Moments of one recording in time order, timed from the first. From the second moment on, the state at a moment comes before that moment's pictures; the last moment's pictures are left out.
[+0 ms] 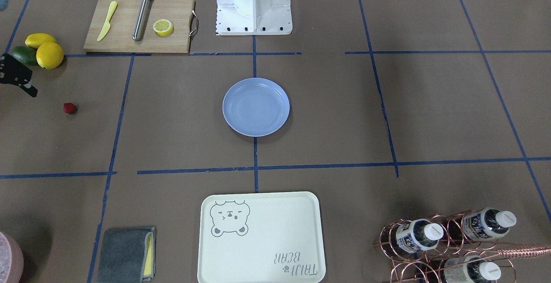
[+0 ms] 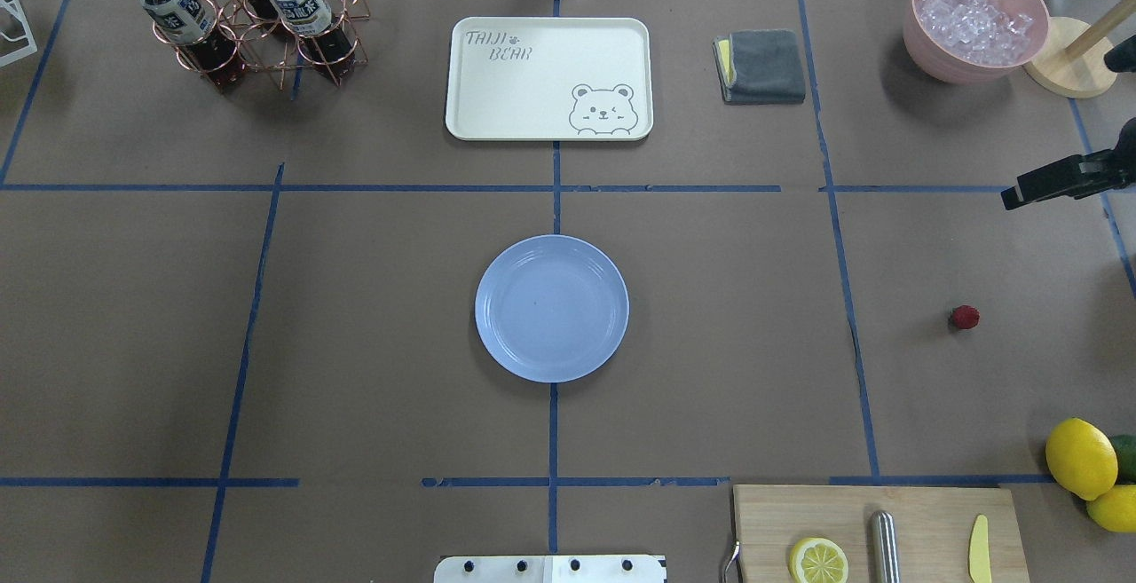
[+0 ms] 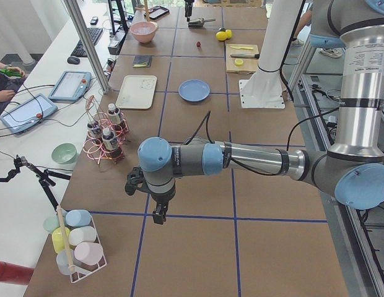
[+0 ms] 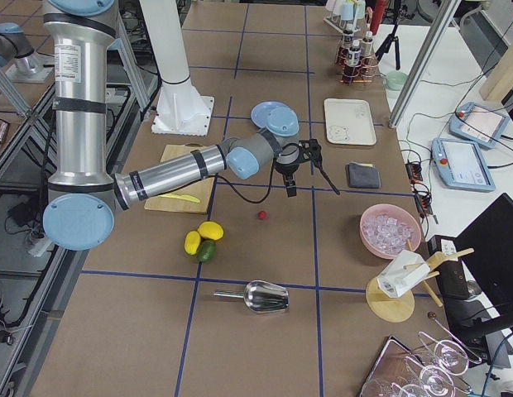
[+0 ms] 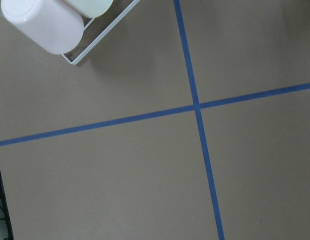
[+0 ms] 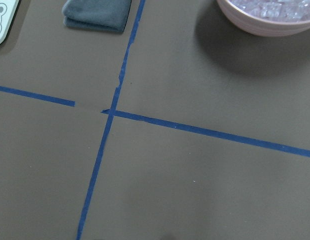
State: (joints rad) left arm -1.67 -1.56 -1.71 -1.38 -2.34 0.29; right arm 1.12 -1.60 1.96 -1.30 2.25 0.56
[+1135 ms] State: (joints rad) left arm -1.68 -1.55 -1.72 -1.42 -2.35 0.30; right arm 0.85 -1.74 1.86 -1.01 1.99 0.77
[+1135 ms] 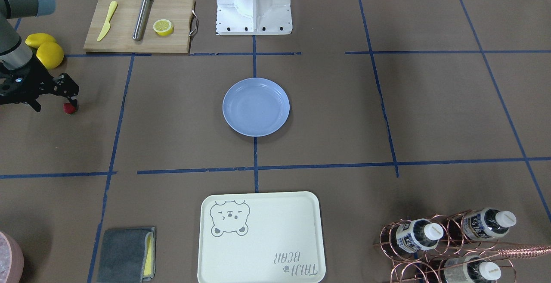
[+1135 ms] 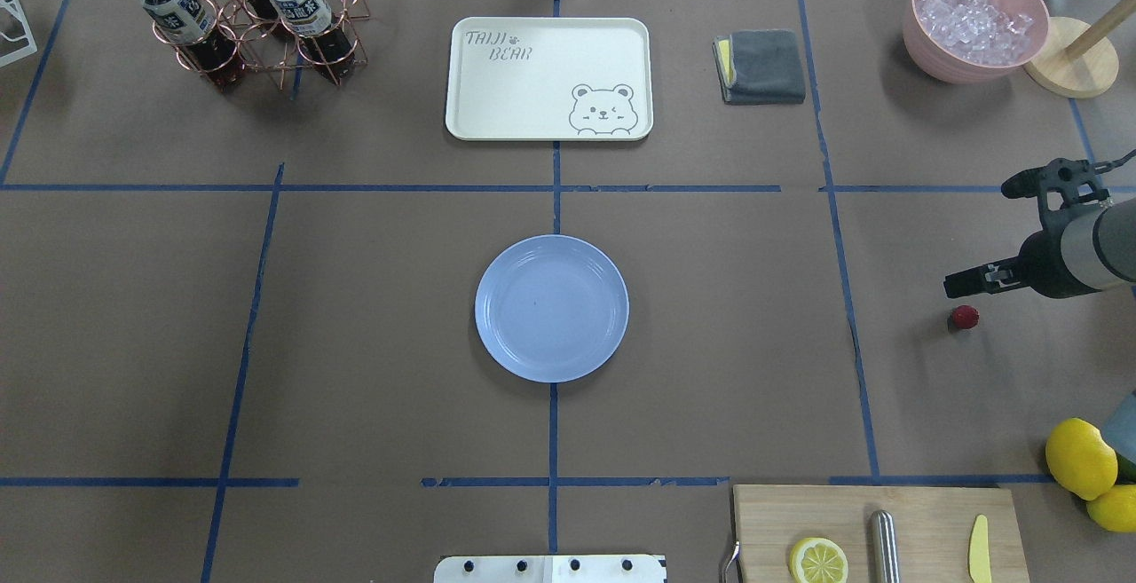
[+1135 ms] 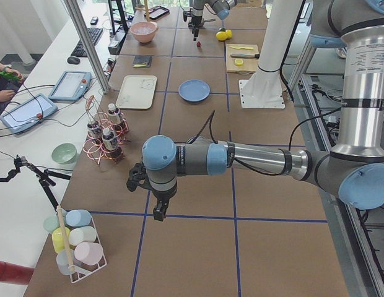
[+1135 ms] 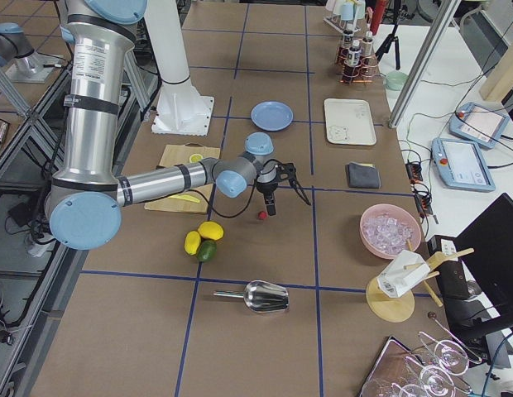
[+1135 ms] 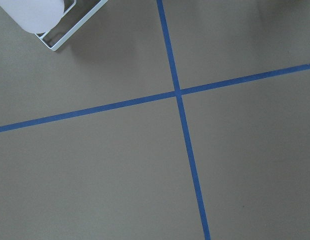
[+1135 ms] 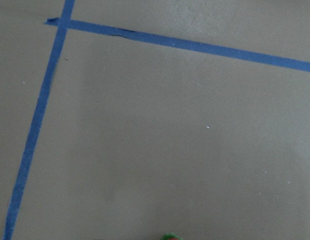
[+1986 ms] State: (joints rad) left arm -1.68 -1.55 -1.72 -1.42 -2.35 0.30; right arm 0.77 -1.76 1.83 -0.92 1.92 0.84
